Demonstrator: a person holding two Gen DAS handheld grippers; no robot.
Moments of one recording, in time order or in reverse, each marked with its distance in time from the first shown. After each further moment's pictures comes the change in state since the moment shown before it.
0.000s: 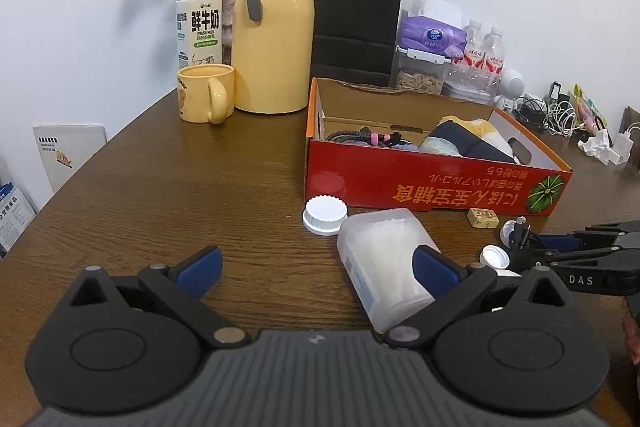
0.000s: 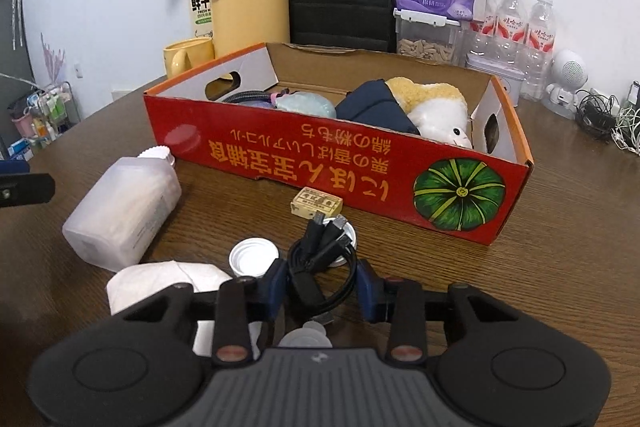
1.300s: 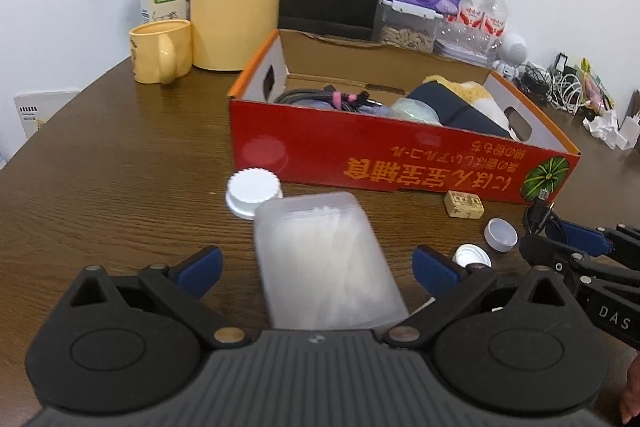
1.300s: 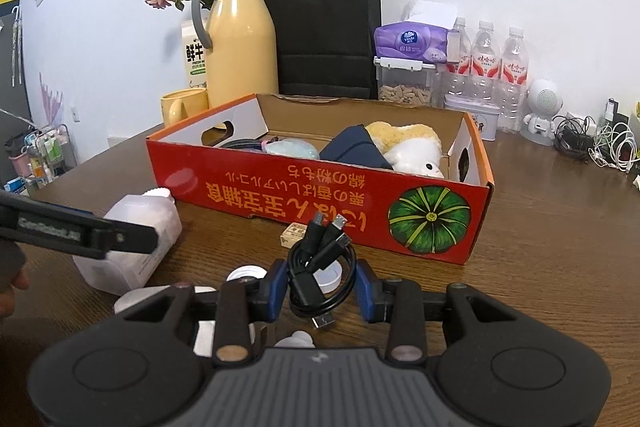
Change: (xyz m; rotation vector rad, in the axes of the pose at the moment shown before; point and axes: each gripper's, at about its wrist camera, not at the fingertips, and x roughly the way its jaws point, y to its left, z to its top) left arm 0.059 -0.052 0.007 -0.021 0.136 -0.009; right arm -0.025 -0.004 -0.011 0.030 -0.163 -0.028
